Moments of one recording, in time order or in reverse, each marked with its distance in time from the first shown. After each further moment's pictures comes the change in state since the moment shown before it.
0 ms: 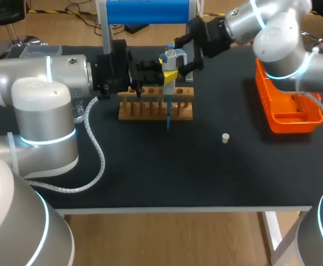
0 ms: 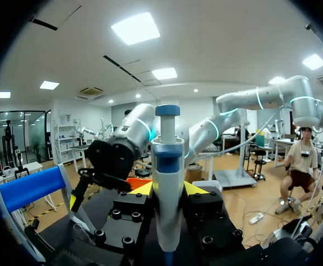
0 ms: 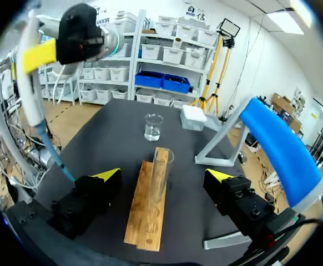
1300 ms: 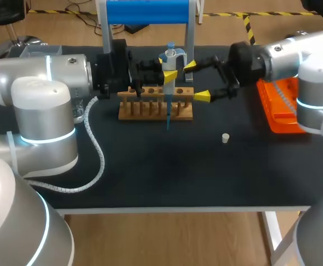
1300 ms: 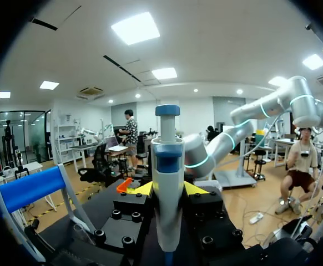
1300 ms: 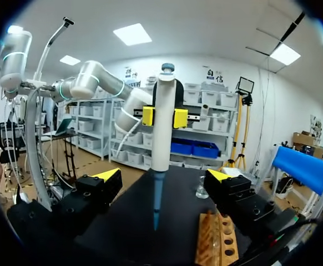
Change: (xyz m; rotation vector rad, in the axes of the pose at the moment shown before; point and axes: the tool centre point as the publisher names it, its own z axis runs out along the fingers) left arm 0.000 -0.001 0.000 -0.002 0.001 0.000; right arm 0.136 0.034 -0.058 -0.551 0.227 -0.027
